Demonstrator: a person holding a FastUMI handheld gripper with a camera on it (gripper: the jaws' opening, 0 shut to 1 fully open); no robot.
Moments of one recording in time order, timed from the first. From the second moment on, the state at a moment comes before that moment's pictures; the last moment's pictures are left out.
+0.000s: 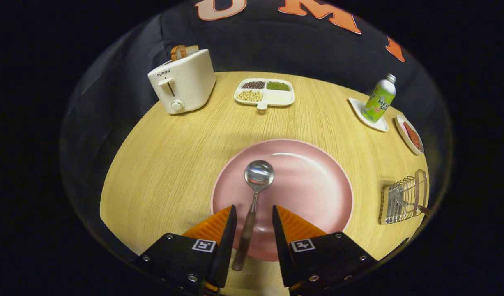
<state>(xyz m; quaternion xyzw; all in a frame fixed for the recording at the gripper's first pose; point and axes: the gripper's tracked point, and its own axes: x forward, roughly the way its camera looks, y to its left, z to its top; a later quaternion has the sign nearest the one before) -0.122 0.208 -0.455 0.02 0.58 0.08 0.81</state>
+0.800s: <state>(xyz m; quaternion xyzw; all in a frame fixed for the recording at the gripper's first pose) -0.113 0.183 -0.450 0.06 0.58 0.05 0.81</state>
